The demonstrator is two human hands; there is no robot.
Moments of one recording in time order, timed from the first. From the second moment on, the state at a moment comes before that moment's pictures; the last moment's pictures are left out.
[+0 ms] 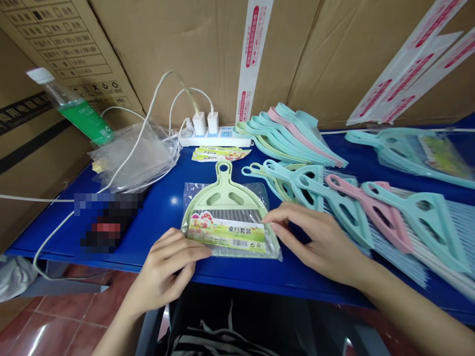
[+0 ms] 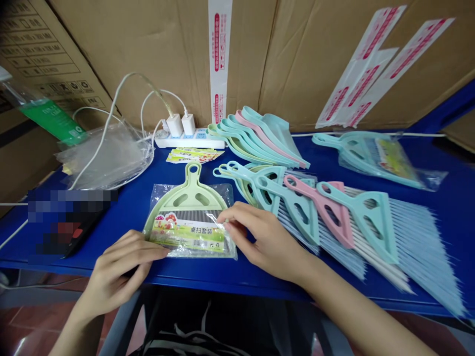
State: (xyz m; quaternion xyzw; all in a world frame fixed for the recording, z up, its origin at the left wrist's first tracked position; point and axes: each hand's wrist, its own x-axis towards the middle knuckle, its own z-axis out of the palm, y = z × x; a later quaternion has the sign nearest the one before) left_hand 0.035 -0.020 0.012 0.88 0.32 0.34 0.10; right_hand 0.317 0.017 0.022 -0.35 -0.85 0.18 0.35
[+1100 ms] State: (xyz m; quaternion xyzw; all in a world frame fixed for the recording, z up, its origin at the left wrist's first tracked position) left_hand 0.057 0.079 0.070 0.84 0.52 0.15 0.06; right_hand 0.312 0.012 0.011 -0.43 -0.86 0.12 0.24
